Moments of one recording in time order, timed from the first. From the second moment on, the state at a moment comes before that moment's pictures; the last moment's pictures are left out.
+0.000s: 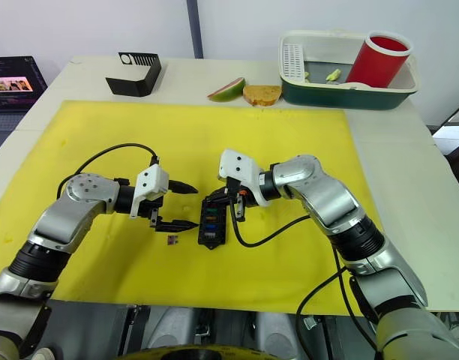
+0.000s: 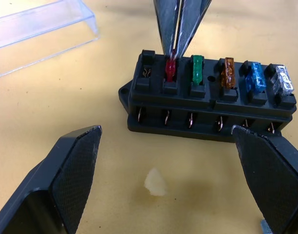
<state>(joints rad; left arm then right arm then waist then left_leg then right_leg) -0.45 0.69 -0.22 -0.06 -0.29 0.34 -1.23 -0.71 -0.57 0.41 -0.19 0.30 0.71 1.07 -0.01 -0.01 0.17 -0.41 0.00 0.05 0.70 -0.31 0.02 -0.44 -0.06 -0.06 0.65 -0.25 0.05</state>
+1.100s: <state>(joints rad) -0.45 0.70 -0.19 -0.09 -0.34 0.39 -1.24 -0.73 -0.57 0.37 -0.27 0.35 0.84 1.10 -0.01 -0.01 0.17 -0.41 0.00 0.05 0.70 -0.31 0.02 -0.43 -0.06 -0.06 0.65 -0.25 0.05</state>
